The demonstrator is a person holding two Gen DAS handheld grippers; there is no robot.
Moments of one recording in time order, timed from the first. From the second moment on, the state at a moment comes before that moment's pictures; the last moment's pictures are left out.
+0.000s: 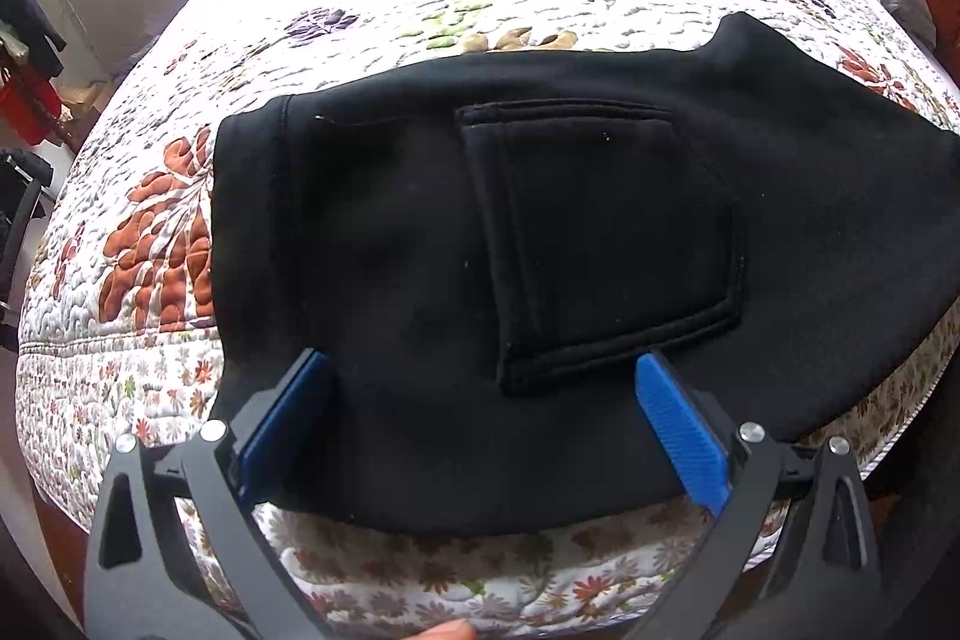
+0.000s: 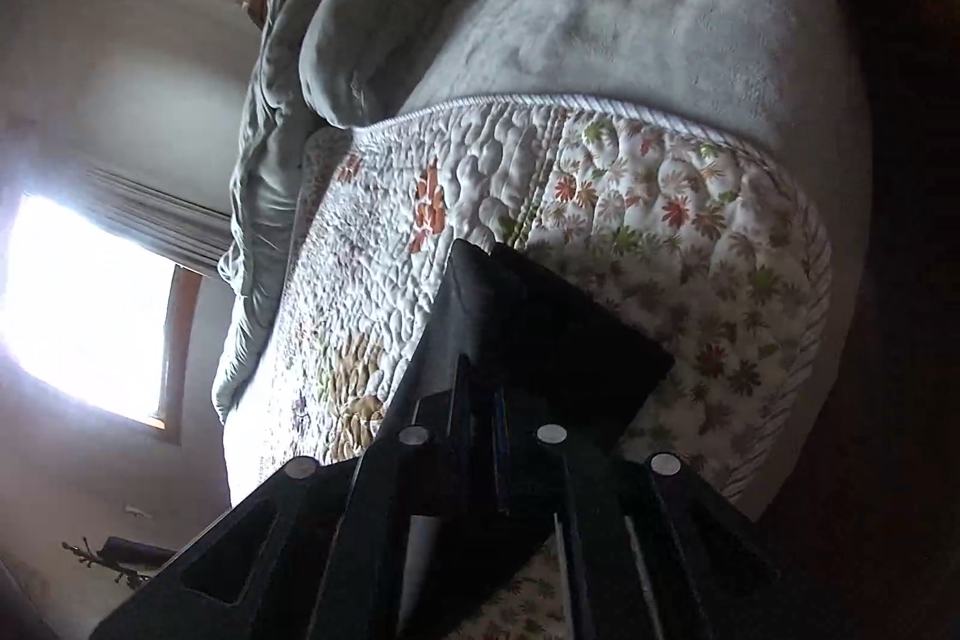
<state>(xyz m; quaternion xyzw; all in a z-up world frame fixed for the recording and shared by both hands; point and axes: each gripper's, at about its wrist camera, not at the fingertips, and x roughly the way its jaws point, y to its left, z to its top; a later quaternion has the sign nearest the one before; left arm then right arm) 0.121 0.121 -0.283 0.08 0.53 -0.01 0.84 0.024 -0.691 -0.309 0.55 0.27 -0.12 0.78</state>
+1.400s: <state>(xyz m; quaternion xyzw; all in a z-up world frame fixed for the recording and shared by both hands) 0.132 0.128 -0.287 0.08 0.54 -0.01 0.84 0.015 -0.711 -0.360 0.57 0.30 -0.10 0.76</state>
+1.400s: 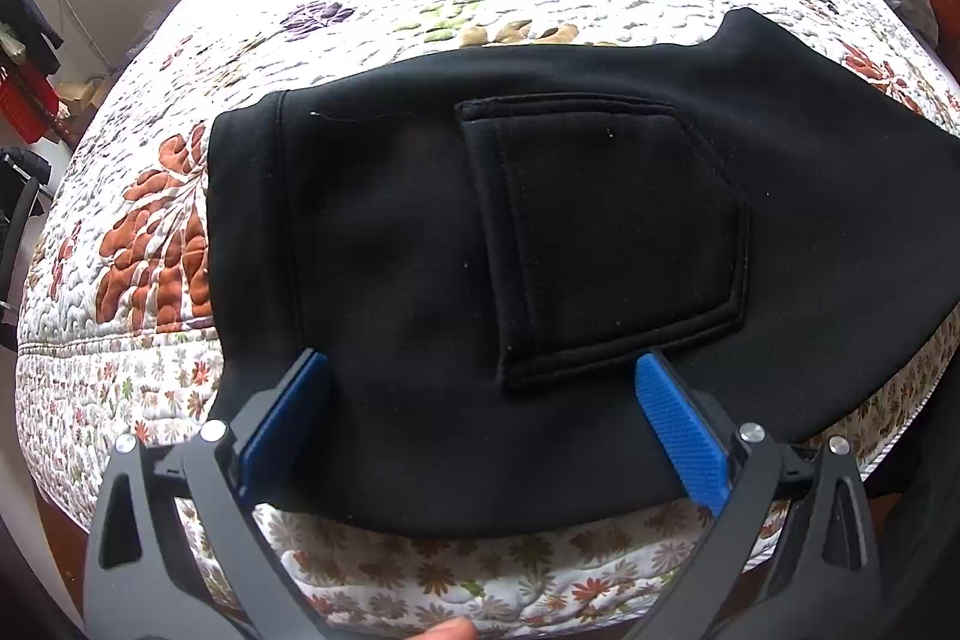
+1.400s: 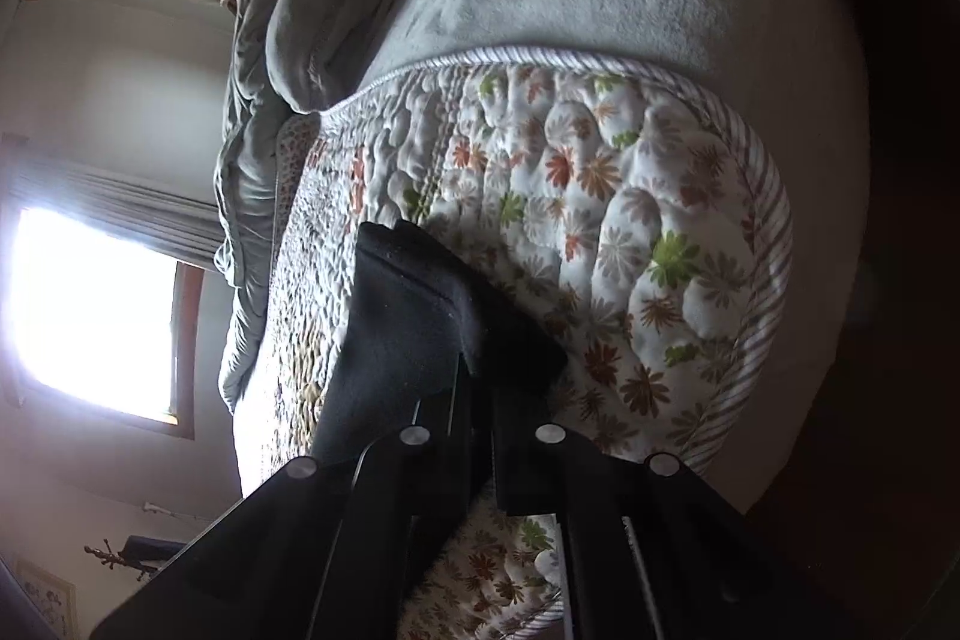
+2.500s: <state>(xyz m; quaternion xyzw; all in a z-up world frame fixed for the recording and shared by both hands) 0.133 -0.053 -0.261 0.04 0.52 -0.19 0.83 -0.004 -0.730 -0.350 0.58 0.25 -0.09 0.77</state>
